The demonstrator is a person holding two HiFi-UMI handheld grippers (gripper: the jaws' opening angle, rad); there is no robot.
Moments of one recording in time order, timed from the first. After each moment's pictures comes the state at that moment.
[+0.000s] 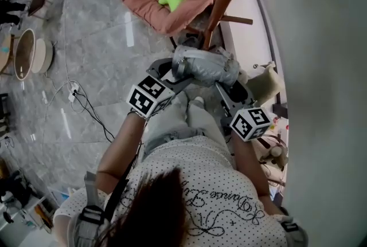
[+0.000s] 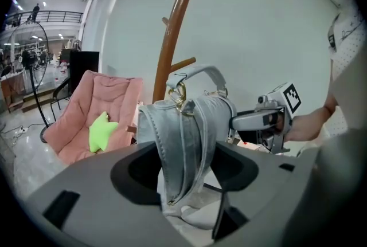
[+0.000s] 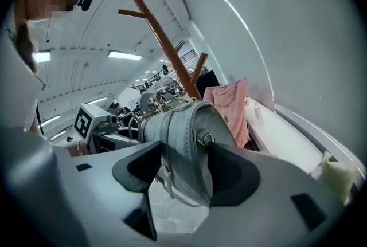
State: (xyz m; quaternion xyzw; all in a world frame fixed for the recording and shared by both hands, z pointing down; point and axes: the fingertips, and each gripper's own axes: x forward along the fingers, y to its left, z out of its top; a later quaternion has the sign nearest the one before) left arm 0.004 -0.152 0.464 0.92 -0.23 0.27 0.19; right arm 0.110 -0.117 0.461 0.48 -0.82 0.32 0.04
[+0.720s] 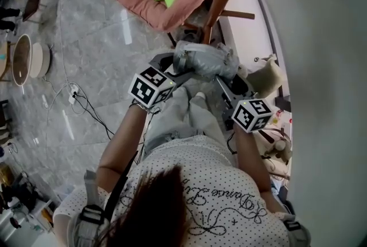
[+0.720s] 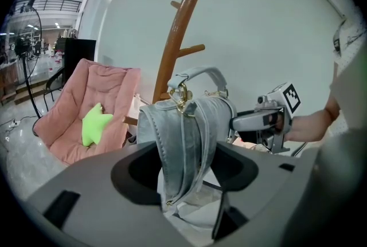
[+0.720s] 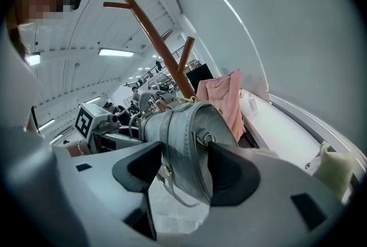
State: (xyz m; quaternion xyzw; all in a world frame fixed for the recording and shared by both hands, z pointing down) left arm 0.007 -0.167 0.498 0.91 -0.20 0.28 0.22; right arm 0.112 -0.128 0.494 0.49 -0.80 0.35 0.05
